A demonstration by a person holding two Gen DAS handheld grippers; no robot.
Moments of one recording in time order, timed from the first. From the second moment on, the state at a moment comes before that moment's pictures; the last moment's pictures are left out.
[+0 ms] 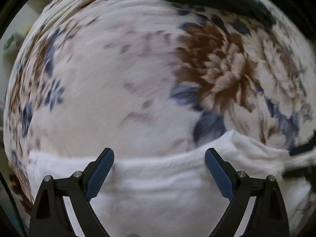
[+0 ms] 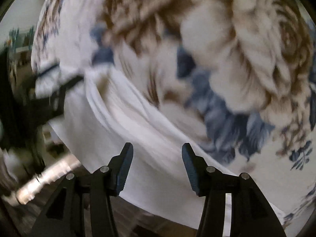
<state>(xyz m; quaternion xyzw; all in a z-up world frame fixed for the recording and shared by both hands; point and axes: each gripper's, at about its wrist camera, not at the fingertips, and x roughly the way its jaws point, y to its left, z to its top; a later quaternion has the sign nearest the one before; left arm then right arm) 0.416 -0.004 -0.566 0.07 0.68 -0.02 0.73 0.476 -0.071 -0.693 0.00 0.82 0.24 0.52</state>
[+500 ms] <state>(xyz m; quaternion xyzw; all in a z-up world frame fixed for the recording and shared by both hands) 0.436 -0.011 -0.589 0.08 0.68 -0.01 0.73 0.447 -0.144 -0.683 -0.02 0.78 0.12 0.62</state>
